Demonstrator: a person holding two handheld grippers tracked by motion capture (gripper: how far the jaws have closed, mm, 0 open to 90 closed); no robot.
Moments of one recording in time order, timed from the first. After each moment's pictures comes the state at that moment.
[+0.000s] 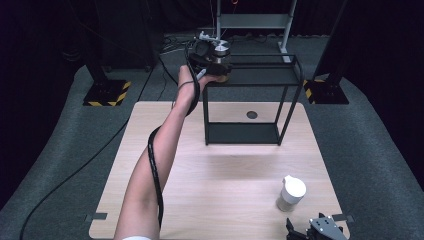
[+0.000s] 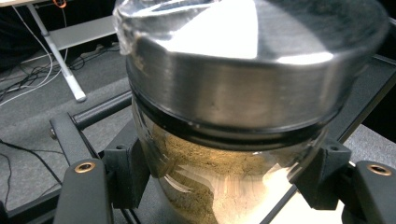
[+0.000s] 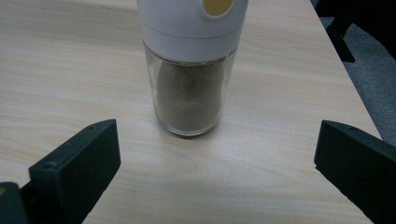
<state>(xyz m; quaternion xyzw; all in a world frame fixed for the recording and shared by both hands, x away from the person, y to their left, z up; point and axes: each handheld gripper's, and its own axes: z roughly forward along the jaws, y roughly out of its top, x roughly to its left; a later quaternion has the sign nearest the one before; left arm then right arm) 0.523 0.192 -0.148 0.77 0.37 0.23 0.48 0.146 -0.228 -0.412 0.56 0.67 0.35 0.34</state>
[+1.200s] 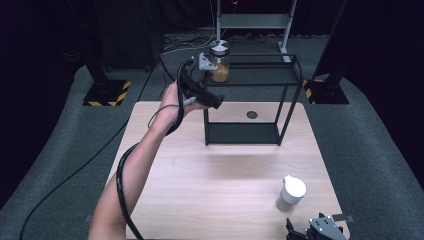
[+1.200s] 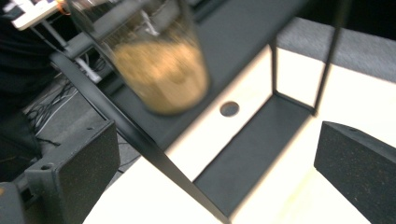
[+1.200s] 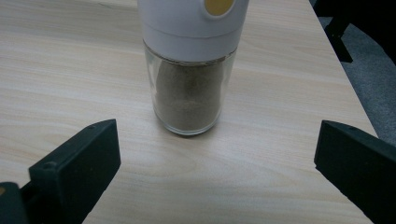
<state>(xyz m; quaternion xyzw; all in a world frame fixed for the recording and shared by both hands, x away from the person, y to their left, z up) 0.436 0.196 -0.147 0.84 0.27 0.28 0.38 0.146 -0.225 -0.410 0.56 0.67 0.35 0.34</state>
